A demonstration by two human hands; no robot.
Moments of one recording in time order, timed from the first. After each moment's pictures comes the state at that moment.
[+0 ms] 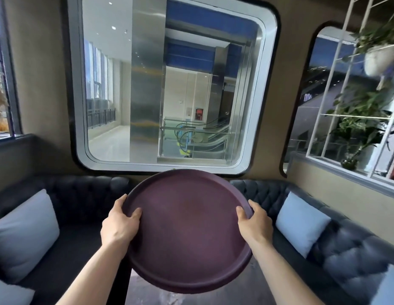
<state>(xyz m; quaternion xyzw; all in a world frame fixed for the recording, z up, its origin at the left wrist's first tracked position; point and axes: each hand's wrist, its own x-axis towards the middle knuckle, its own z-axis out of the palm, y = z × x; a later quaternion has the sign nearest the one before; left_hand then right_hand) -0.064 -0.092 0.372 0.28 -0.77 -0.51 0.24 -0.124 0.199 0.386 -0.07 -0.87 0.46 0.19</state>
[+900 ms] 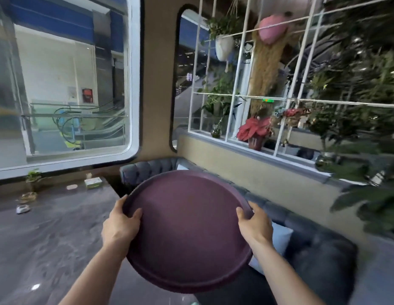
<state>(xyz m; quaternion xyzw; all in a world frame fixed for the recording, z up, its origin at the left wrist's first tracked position) -0.107 0.273 0.364 0.05 -0.83 -0.55 0.08 0.011 0.540 0.389 -0.33 -0.80 0.41 0.27</state>
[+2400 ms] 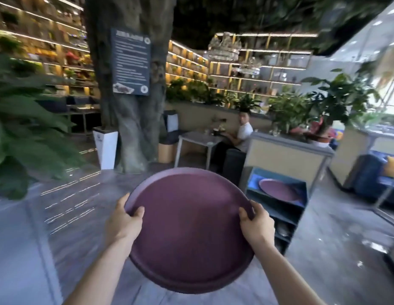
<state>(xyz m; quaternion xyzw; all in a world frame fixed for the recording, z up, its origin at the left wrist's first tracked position) 0.364 0.748 0.324 -0.64 -0.52 -0.38 -0.42 0.579 0.542 0.344 -0.86 -0.17 0.00 0.47</state>
